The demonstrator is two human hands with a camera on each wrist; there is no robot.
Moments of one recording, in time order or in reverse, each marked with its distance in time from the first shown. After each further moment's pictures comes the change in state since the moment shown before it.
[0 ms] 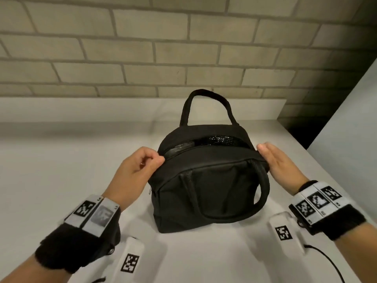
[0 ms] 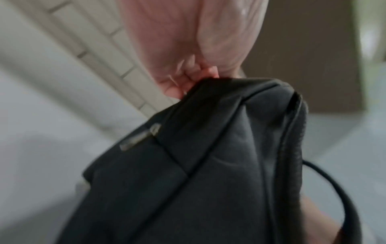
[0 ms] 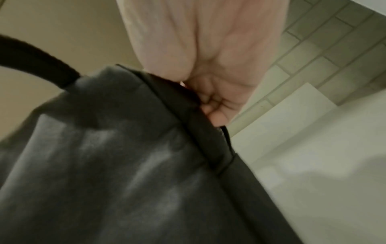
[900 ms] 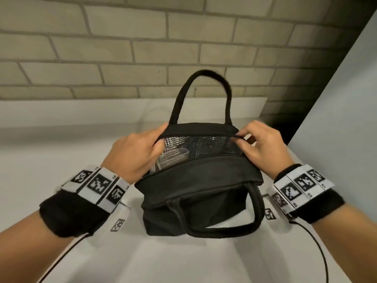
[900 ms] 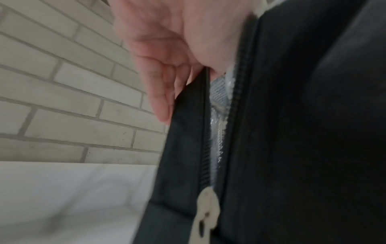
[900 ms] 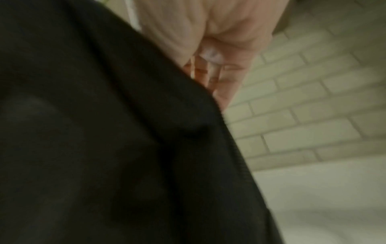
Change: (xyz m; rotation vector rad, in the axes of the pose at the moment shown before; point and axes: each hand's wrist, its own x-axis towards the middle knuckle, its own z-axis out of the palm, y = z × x) left_hand 0.036 0.036 0.006 0.771 -0.106 0.480; right_hand 0.013 -0.037 -0.008 -0.428 0.218 -0.440
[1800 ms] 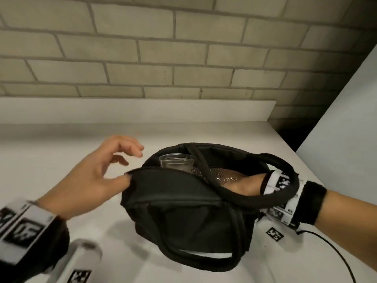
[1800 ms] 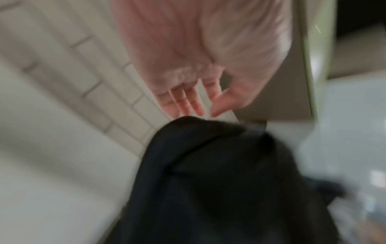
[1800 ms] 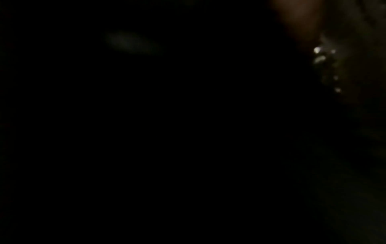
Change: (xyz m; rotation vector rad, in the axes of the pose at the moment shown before) left_hand -0.036 -0.004 -0.041 -0.713 -0.132 -0.155; right_hand -0.007 0.004 0.062 0.086 -1.192 0.259
